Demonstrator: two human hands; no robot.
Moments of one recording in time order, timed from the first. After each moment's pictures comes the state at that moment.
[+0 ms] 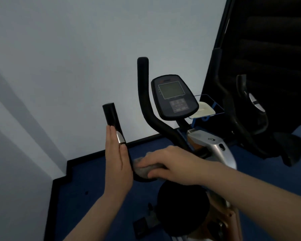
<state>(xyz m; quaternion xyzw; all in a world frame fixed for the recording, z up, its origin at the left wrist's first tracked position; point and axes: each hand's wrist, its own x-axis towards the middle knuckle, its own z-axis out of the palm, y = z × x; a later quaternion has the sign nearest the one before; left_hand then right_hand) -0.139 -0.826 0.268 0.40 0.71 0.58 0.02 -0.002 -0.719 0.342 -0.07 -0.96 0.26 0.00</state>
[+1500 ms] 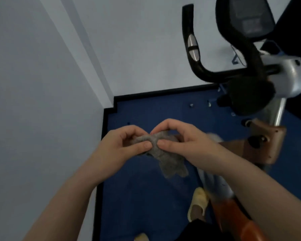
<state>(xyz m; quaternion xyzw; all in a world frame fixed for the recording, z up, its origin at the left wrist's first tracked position) -0.098 -1.123 0.294 0.35 0.69 0.52 0.36 0.036 -0.961 0.294 -0.12 -0.73 0.67 0.01</state>
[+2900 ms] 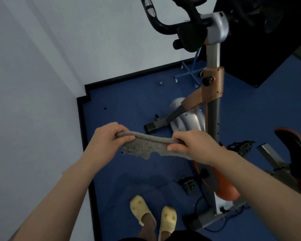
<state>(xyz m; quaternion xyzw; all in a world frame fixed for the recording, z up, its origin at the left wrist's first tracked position) -0.009 -1.246 0.236 0.47 0.79 0.33 0.22 0.211 -1.082 0.231 -0.23 -0.94 0.24 -0.07</state>
